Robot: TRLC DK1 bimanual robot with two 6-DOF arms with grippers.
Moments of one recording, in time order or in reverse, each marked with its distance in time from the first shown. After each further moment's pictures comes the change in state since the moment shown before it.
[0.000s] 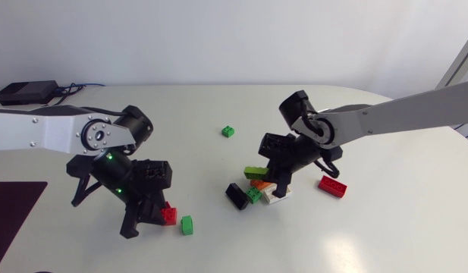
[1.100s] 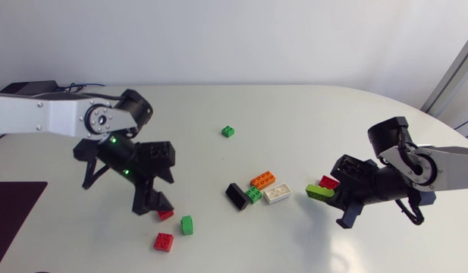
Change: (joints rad) left arm 0.033 0.071 0.131 0.069 0.026 -0.037; right arm -0.356 -0.403 -0.447 0.017 0.035 -0.032
